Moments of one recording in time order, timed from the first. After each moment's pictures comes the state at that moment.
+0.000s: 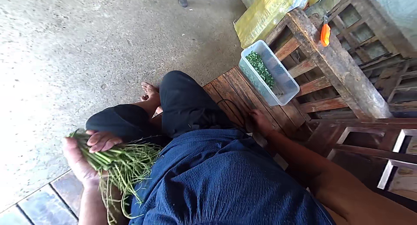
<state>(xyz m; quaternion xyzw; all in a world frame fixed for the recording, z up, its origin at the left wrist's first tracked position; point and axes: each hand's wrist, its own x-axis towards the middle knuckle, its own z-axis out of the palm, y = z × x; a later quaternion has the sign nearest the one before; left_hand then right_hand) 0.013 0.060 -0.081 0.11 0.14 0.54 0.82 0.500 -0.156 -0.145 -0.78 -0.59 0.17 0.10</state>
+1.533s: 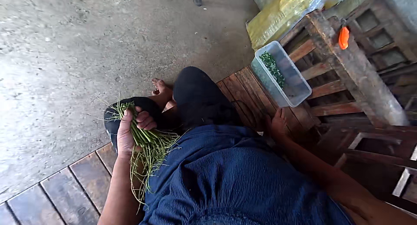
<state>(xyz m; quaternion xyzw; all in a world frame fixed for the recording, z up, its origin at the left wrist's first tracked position) 0.037 0.074 -0.107 0.25 0.20 0.44 0.84 0.489 -0.162 -0.140 -0.94 -0.30 0.15 0.09</state>
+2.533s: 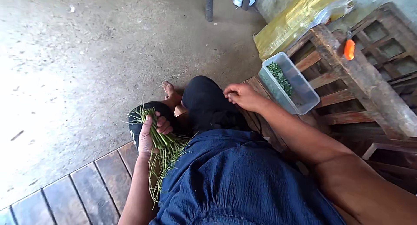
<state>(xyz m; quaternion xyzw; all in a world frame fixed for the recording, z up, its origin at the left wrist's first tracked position) 0.036 0.067 -0.105 0.26 0.19 0.45 0.83 0.383 0.015 0.013 -0.65 -0.64 0.37 0.20</state>
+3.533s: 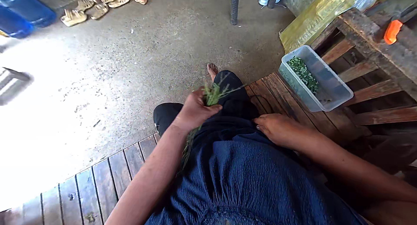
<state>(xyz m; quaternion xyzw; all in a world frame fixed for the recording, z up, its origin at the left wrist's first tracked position) 0.130 0.034 0.057 0.74 0.39 0.22 0.51 0.357 -0.104 0.082 -0.63 -0.71 0.33 -0.02</state>
